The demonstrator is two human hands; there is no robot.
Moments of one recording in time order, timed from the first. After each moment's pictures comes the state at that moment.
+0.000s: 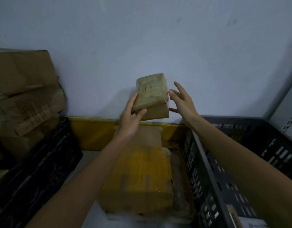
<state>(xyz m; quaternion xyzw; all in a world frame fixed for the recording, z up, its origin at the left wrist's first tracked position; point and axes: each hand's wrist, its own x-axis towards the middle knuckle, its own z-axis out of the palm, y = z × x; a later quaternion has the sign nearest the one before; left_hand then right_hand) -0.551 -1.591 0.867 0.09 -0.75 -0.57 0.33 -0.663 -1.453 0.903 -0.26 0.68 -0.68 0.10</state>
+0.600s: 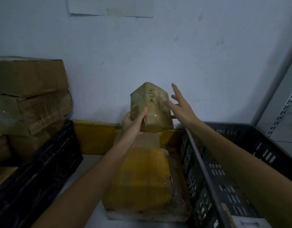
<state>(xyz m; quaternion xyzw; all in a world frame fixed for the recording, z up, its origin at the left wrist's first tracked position) -0.516 -1.563 0.884 0.20 -0.59 -0.73 0.29 -0.604 -1.434 0.936 -0.34 0.77 -0.55 0.03</state>
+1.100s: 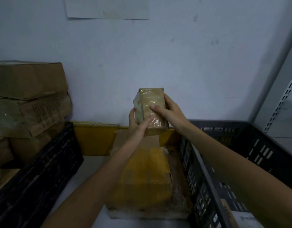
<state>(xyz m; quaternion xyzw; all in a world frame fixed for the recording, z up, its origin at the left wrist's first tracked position) -0.509 -1.548 0.879 0.15 -0.64 -0.70 0.27 -0.591 -1.447 0.921 -0.34 0.72 -0.60 0.08</state>
